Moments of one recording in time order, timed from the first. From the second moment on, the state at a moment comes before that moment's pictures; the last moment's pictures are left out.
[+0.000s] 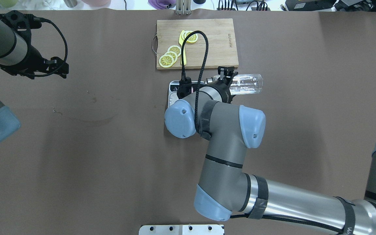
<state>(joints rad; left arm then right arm) -0.93 -1.90 -1.95 -1.52 -1.96 -0.93 0.41 -0.79 1.69 -2.09 1.02 0.01</state>
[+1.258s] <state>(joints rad) -0.94 -1.90 -1.95 -1.52 -1.96 -0.93 0.66 -1.16 1.96 -1.59 1.55 0.24</state>
